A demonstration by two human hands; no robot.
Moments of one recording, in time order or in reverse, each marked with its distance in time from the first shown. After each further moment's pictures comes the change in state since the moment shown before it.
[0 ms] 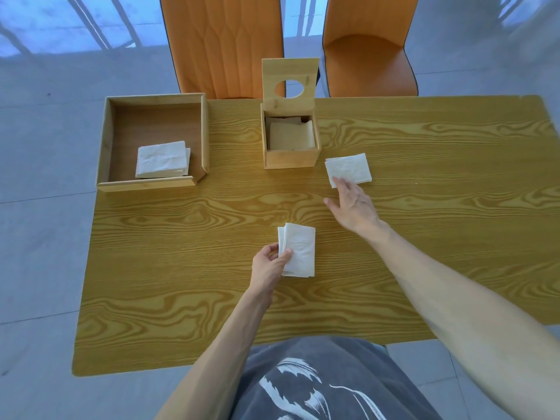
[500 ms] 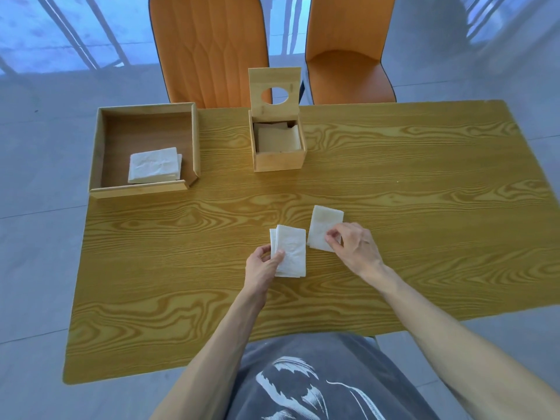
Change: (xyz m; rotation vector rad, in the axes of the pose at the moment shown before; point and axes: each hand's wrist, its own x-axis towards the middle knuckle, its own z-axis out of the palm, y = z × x) left_hand -0.006 -0.010 -0.002 0.039 -0.013 0.061; right_hand -0.088 0.034 0.039 0.083 0.189 -0.096
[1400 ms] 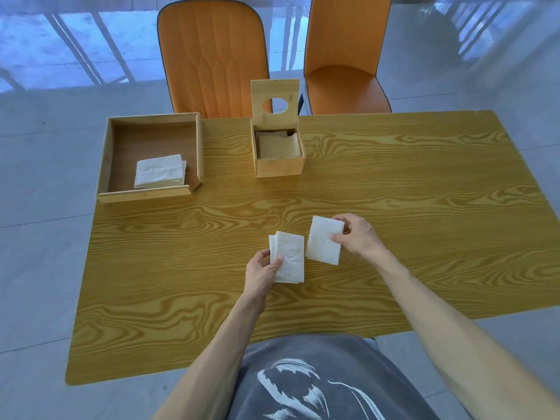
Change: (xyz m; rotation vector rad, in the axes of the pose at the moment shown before) left_hand -0.002 -0.009 -0.006 -0.002 -0.023 0.021; right_hand 0.017 -0.008 -0.031 0.447 -0.161 0.321
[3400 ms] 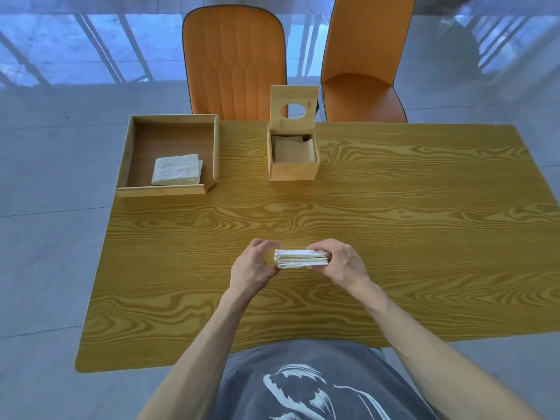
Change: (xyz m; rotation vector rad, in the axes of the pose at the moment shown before) left_hand -0.002 0.032 -0.036 0.925 0.003 0.444; right_hand -0.030 -0.008 0.055 -0.278 0.055 -0.411
